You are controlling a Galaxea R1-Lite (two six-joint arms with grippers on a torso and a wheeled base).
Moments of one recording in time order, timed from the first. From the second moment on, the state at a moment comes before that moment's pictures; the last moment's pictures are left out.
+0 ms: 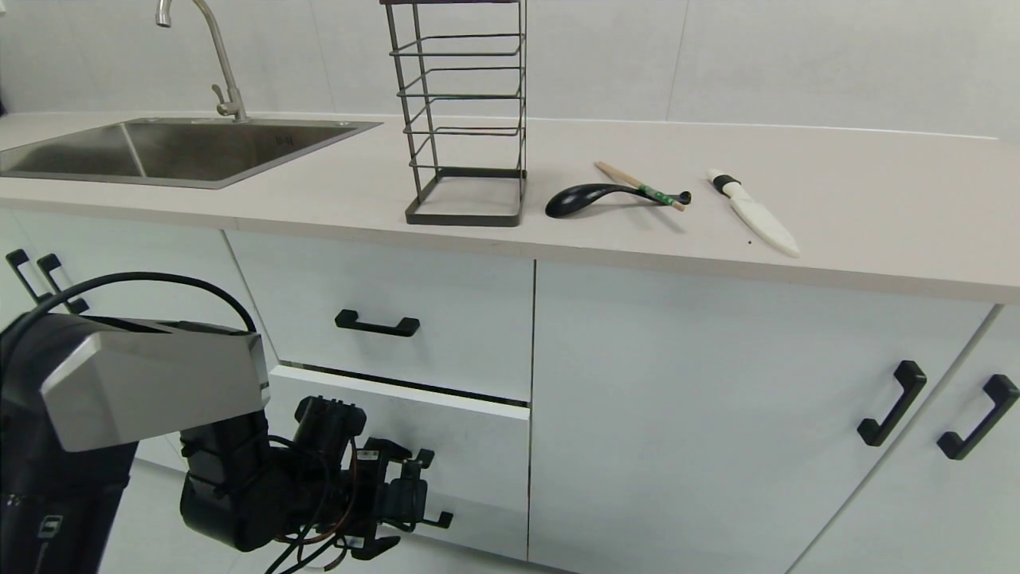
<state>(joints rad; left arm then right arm) -0.29 2.35 -0.55 -0.81 -0.25 1.37 0.00 0.00 0.00 0.01 0.00 0.02</state>
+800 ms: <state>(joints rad) -0.29 2.20 -0.43 -0.81 -0.23 1.35 0.00 0.00 0.00 0.00 0.00 0.02</state>
